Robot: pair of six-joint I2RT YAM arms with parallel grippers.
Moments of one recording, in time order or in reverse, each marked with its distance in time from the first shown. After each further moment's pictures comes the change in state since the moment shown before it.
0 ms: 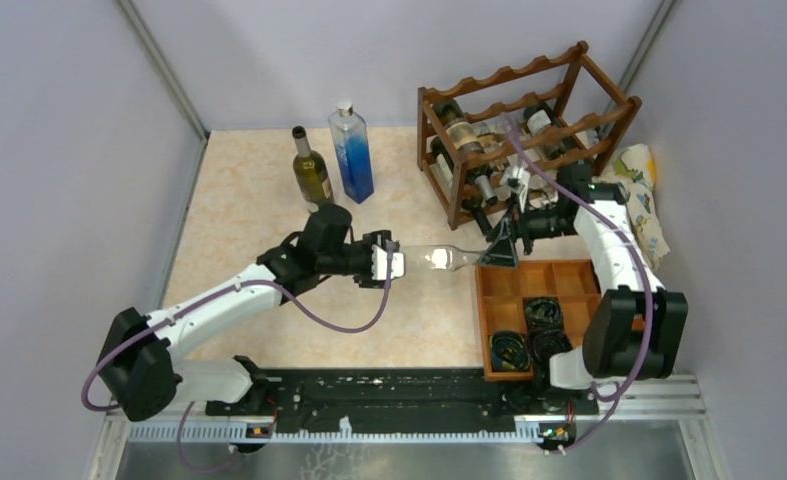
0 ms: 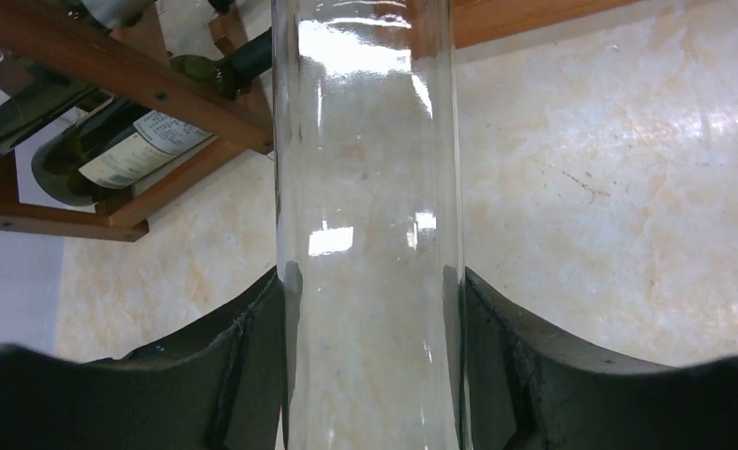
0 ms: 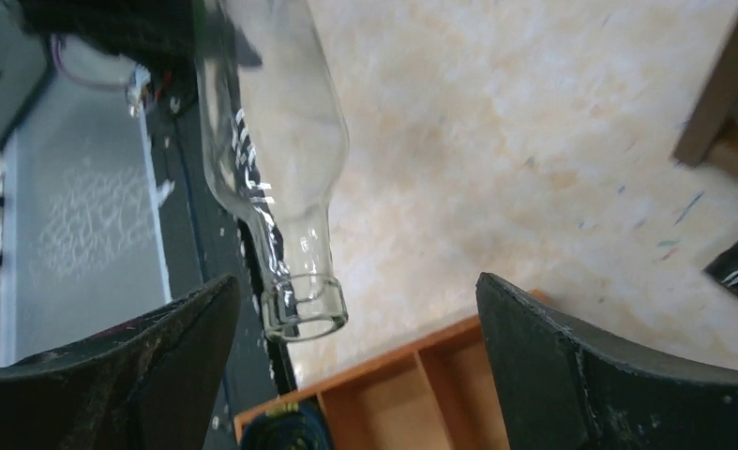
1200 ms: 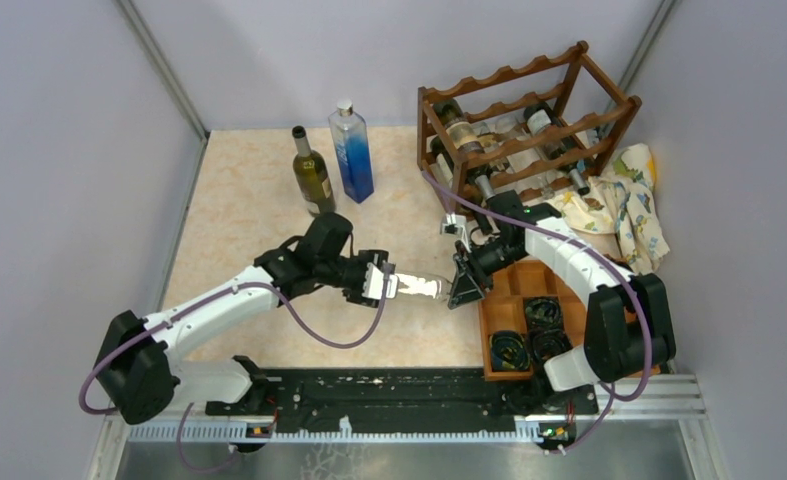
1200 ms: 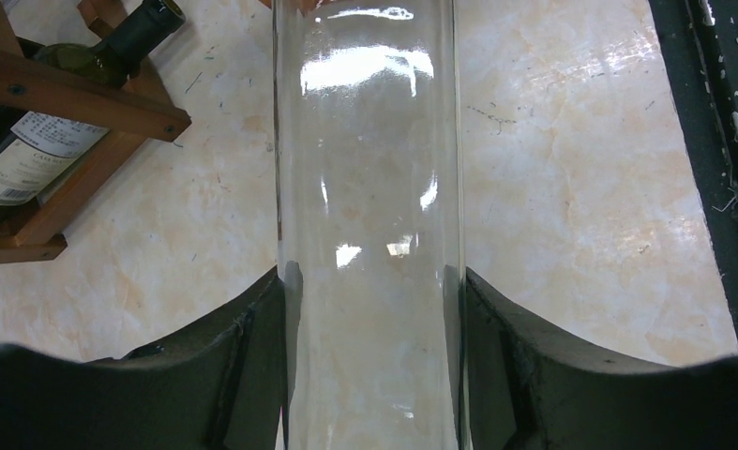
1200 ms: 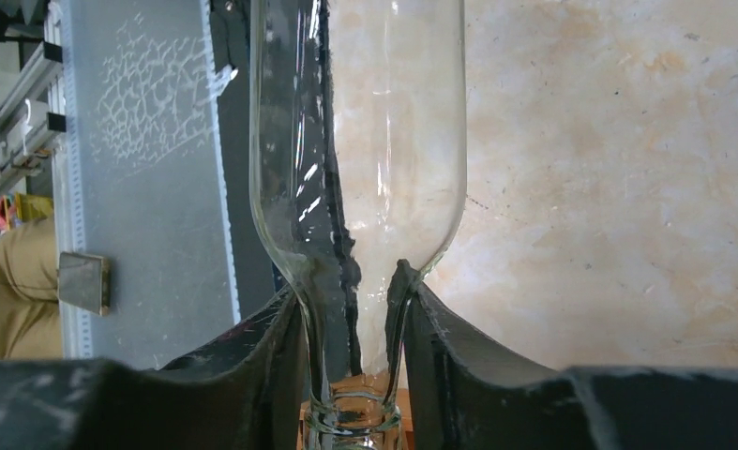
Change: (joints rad) left arm 0.000 -0.016 0.002 -0.241 0.082 0.193; right arm 0.394 0.043 -0.169 0.033 0.162 0.043
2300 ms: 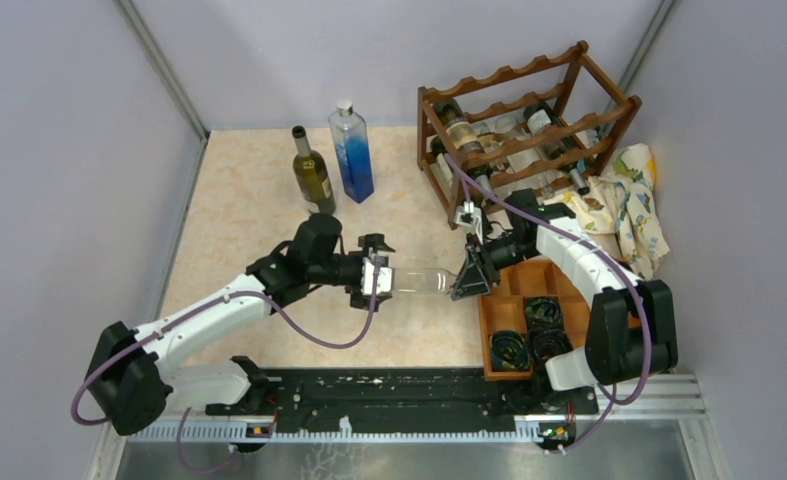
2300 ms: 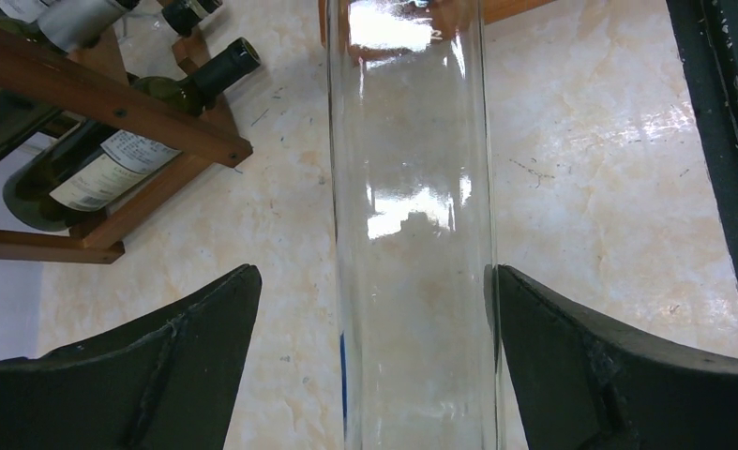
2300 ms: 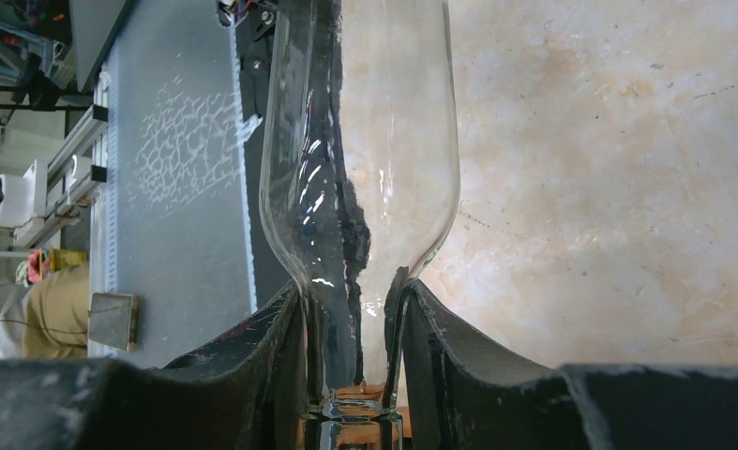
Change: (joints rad) left arm 0.017 -0.065 -0.066 0.167 0.014 -0.104; right arm -0.098 -0.023 -0.012 -0.017 -0.110 -0.004
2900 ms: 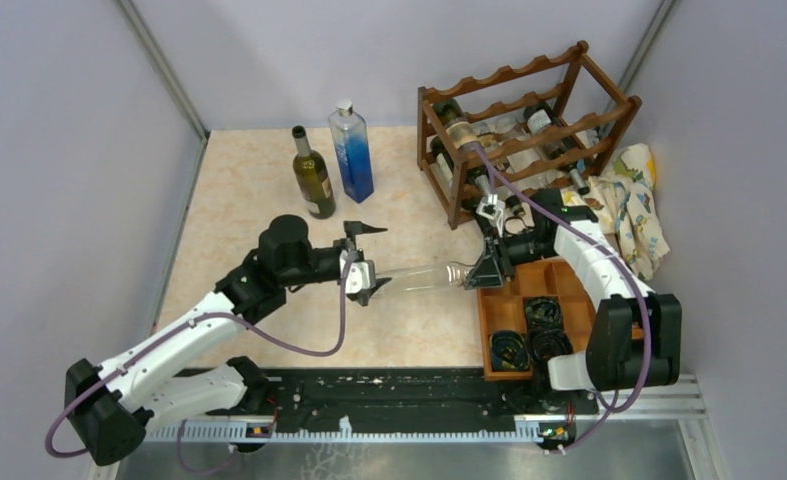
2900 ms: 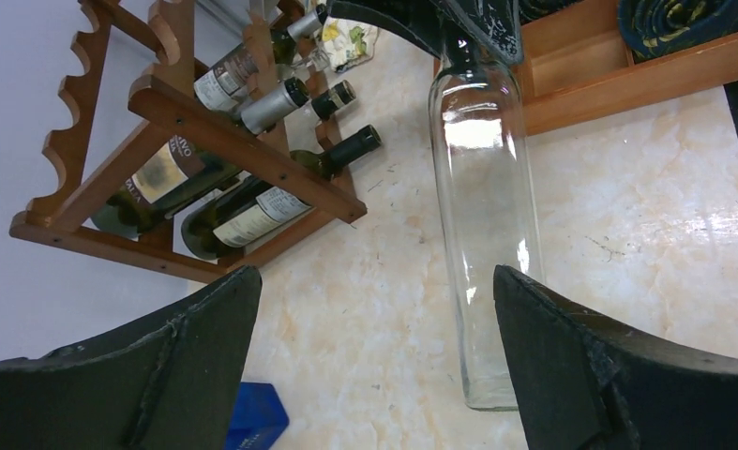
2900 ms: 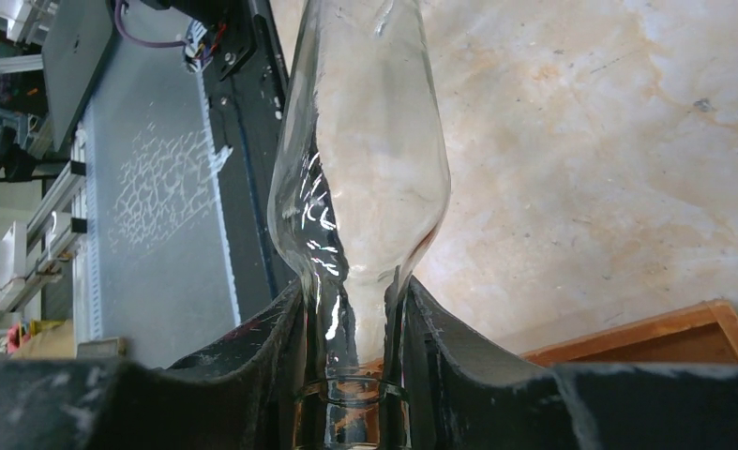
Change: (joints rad) left arm 0.000 -0.207 -0.006 0.118 -0.025 -0.080; right arm -0.142 -0.045 -0.019 0.000 -0.004 0.011
